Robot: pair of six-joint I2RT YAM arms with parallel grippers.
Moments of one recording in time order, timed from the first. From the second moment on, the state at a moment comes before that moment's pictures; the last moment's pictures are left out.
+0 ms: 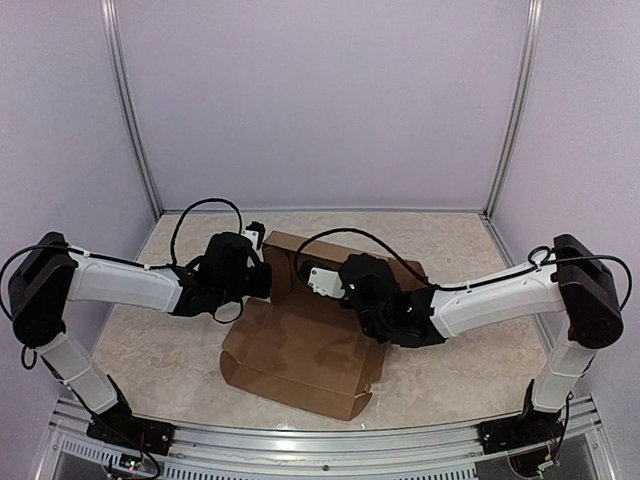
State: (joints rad) left arm -0.76 1.62 0.84 0.22 -0.32 -0.31; right arm 1.13 1.75 1.02 0.36 0.94 -0.97
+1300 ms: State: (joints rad) left arm -0.70 1.71 0.88 0.35 -0.20 -0.22; right arm 1.14 1.73 1.04 0.27 0.92 -0.82
